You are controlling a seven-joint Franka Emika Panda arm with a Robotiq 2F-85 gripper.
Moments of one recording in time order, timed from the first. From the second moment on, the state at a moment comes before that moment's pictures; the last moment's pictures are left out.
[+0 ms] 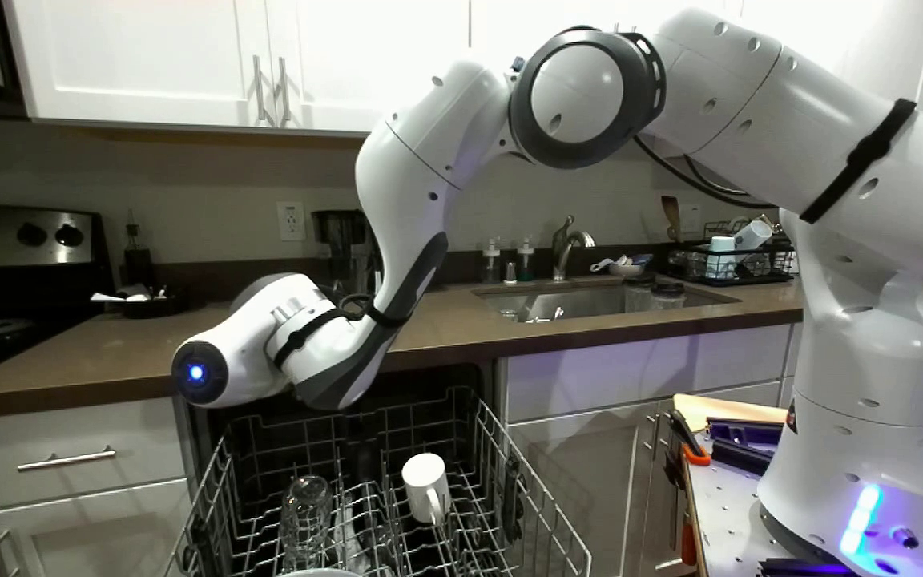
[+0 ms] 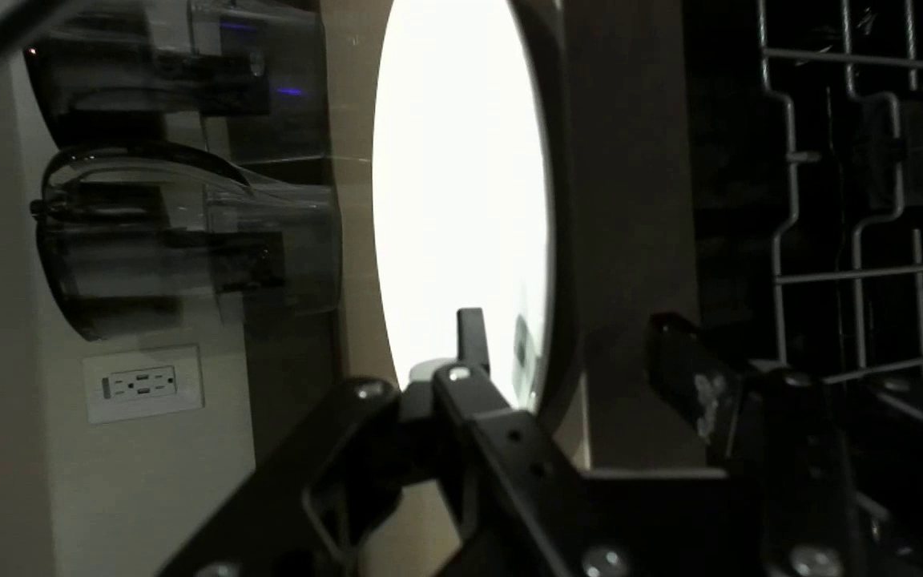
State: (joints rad) arm 0.25 1.02 -0.04 -1.37 -1.40 1.91 0.76
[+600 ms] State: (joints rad) arm 0.25 1.02 -0.04 -1.37 -1.40 1.91 0.73
